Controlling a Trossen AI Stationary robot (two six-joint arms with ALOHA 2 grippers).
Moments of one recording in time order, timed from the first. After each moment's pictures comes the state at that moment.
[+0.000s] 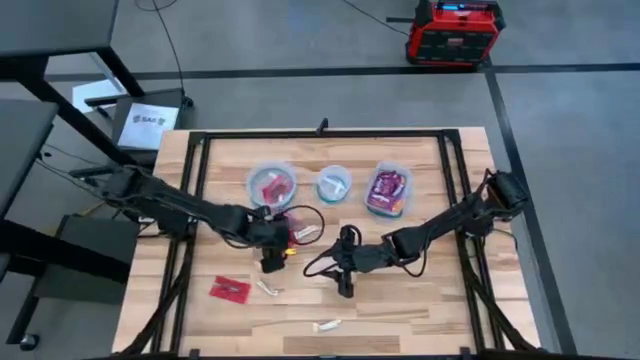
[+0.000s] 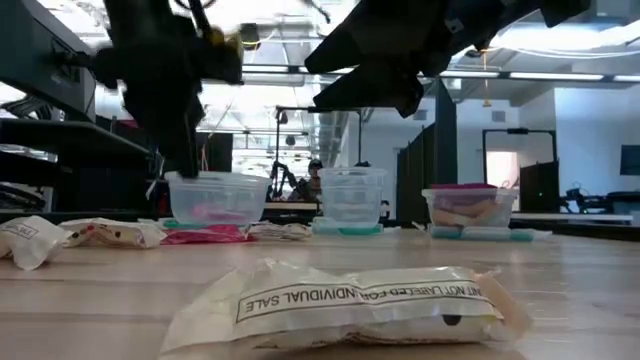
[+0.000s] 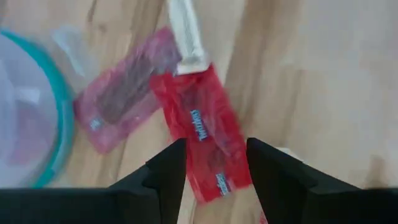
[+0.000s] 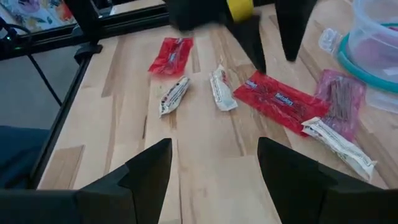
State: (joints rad) left arm -0.24 1.56 0.96 -0.58 -0.26 -0.47; right arm 0.38 1.74 0.98 0.27 0.32 0.37
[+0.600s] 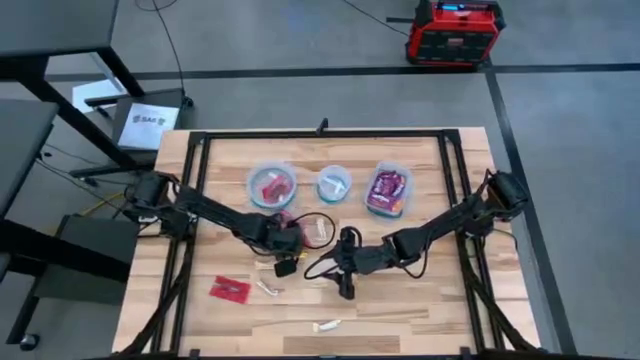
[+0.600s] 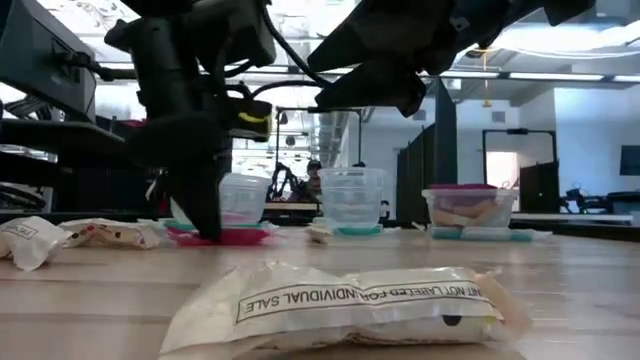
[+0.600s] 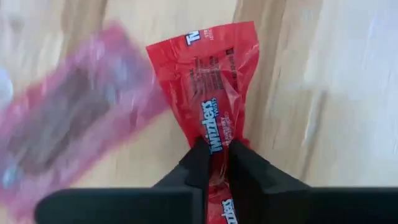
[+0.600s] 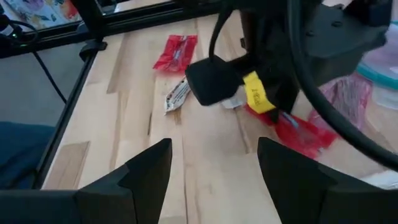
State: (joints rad) left arm -0.22 1.73 0.98 -0.55 -0.18 -0.45; right arm 0.39 1.74 0.98 0.26 0.32 0.37
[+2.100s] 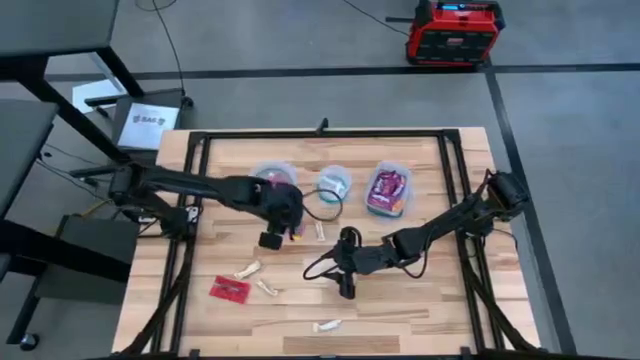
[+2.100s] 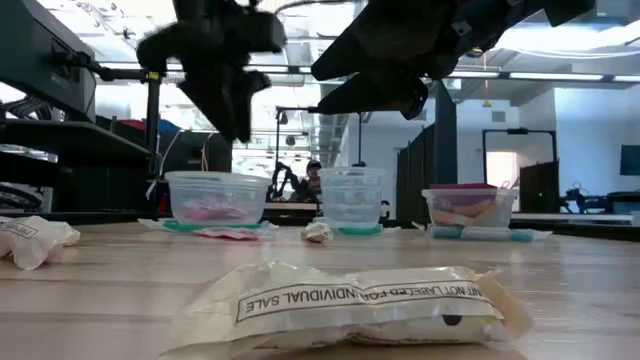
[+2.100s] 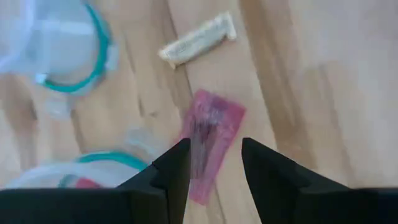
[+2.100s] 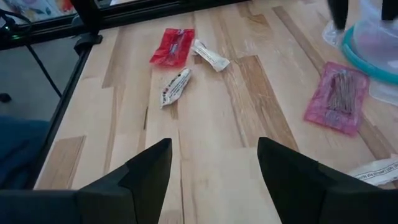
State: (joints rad) left arm -0.03 1.60 1.18 -0.72 -0.14 0.30; right arm 0.39 1.74 0.98 0.24 0.32 0.37
